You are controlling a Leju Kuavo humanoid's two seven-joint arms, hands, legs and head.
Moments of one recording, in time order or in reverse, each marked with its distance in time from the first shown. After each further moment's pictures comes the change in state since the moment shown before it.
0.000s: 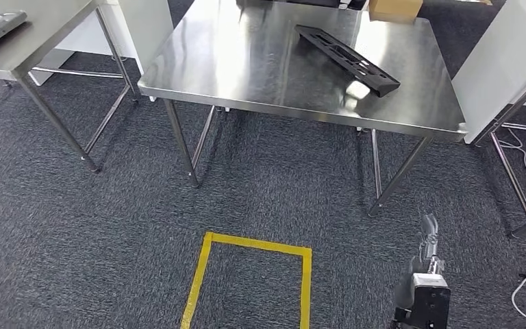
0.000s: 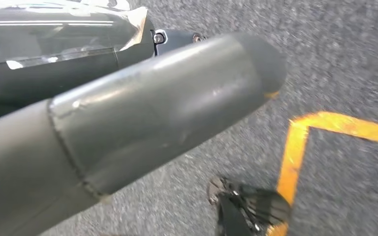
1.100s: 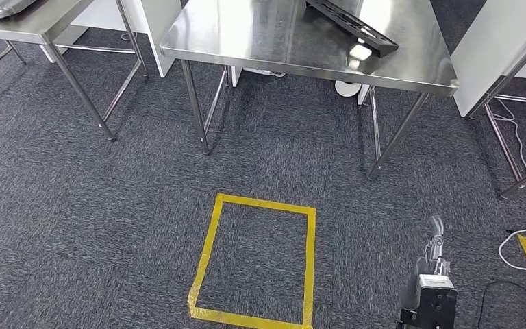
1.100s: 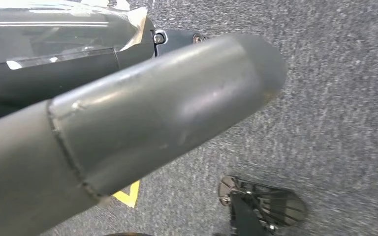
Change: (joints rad) left arm 0.002 -0.009 -0.015 0.000 -0.003 0.004 0.003; right arm 0.007 -0.002 -0.024 -0.011 0.004 0.016 0.002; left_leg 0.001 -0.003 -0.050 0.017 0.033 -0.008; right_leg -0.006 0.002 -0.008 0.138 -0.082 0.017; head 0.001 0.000
